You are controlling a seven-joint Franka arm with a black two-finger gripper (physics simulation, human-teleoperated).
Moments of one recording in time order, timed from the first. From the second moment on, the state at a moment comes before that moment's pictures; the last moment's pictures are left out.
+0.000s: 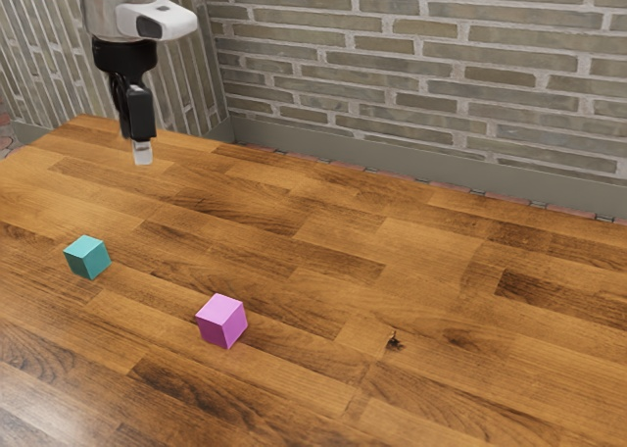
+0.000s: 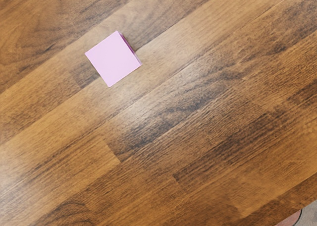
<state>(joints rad) -0.06 -0.14 -0.04 -1.58 0.06 1.29 0.53</state>
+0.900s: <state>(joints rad) 0.51 0.01 -0.03 -2.05 0.11 2.04 1.61</state>
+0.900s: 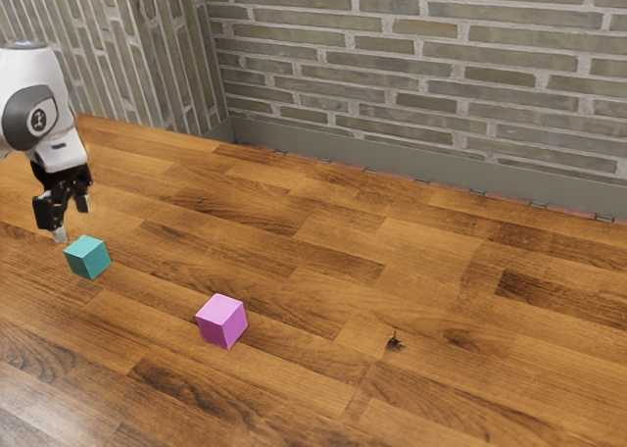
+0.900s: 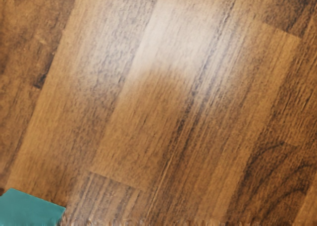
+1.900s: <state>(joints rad) 0.57 0.41 -0.03 -1.84 0.07 2.29 2.13</state>
